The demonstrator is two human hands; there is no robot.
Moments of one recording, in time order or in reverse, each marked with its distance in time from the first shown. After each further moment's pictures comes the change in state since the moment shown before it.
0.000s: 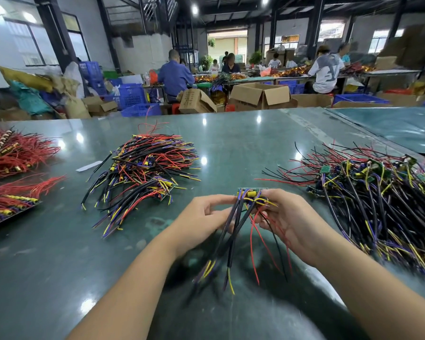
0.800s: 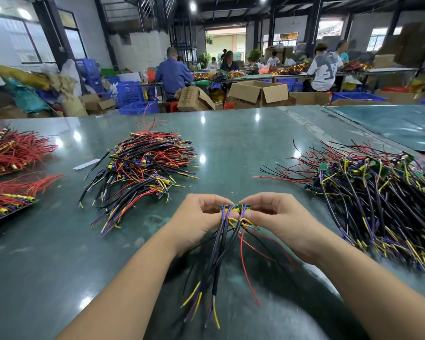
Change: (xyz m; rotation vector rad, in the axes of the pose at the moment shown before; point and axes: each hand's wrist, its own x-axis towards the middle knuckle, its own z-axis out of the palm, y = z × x) left_hand 0.003 -0.009 0.000 -0.134 0.063 0.016; right_hand -0.001 0.012 -0.013 -0.390 -0.179 -0.227
